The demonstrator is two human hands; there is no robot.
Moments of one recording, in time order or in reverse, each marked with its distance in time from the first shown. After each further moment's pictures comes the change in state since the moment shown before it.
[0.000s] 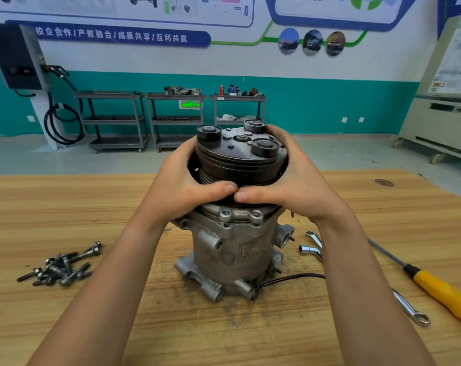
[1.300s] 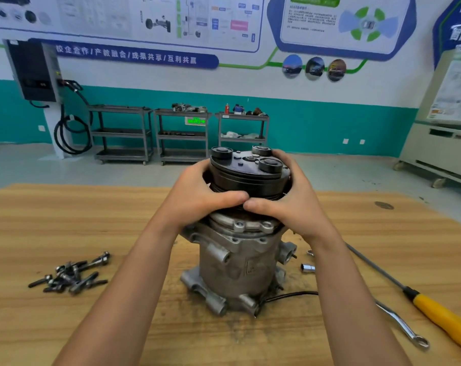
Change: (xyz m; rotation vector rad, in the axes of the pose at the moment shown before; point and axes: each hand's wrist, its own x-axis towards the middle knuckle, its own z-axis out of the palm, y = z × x) left_hand 0.008 -0.005 0.001 -0.035 -0.006 -0.166; right_hand 0.007 0.014 0.011 0.068 0.113 -0.031
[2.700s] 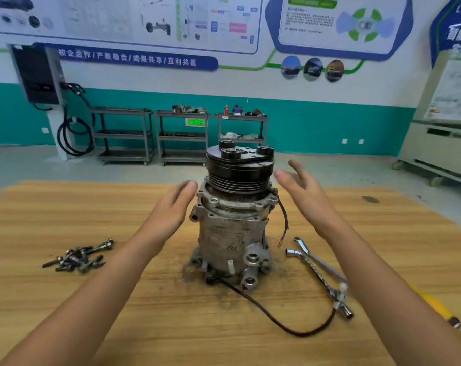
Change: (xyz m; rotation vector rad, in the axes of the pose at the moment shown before) left_hand -0.051 -0.011 0.003 -0.038 0.118 -0.399; right_hand -0.024 0.002 -0.042 -0.078 0.043 0.210
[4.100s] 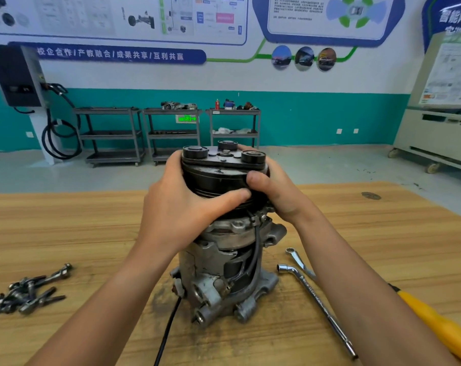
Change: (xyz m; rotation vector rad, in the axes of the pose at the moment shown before) left_hand 0.014 0.055 0.056 0.273 0.259 0.347; right_hand 0.053 0.002 0.012 0.279 -0.311 -0.182
